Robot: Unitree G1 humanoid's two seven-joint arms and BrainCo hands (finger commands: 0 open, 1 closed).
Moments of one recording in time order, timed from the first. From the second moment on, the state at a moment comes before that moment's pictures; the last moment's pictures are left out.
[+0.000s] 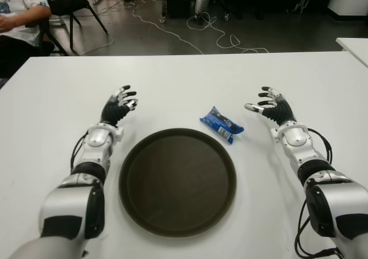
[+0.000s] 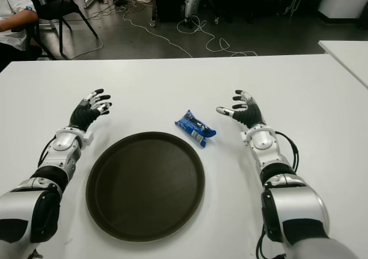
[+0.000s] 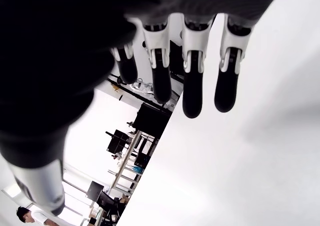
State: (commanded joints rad) left arm -0.76 0.18 0.17 1.29 0.01 -0.40 -0.15; right arm -0.76 -0.23 -0.03 1.33 -0.20 -0.41 -0.08
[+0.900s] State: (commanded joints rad) left arm -0.77 0.18 0.18 1.29 0.01 -0.40 -0.15; right arm -0.77 -0.23 -0.02 1.34 -0.20 -0.40 -0.08
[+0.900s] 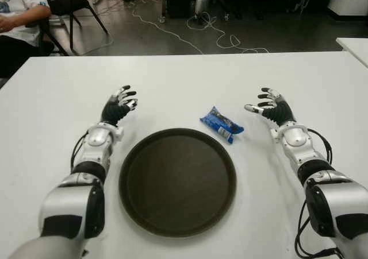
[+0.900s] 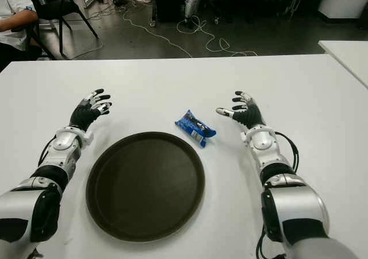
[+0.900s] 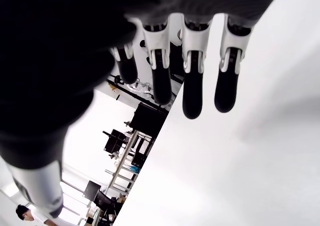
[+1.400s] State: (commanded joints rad) left arm -0.77 0.18 0.18 1.30 0.02 -0.40 -0.15; right arm -0.77 -0.23 -0.03 1.34 -0.20 -0.40 -0.08
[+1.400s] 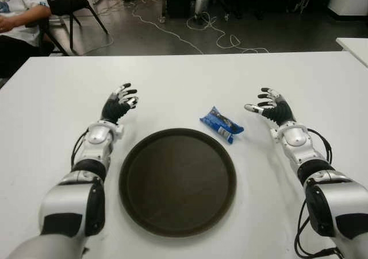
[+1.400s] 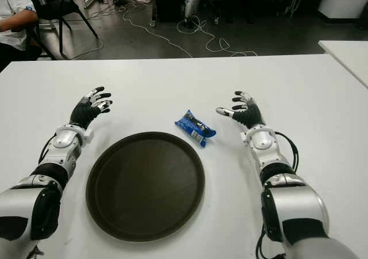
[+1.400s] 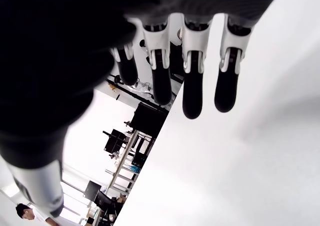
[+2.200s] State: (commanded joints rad) left arm -0.77 0.18 0.18 1.29 0.01 -0.39 -0.16; right arm -0.78 -0.23 0.02 1.32 -0.26 -0.43 -0.17
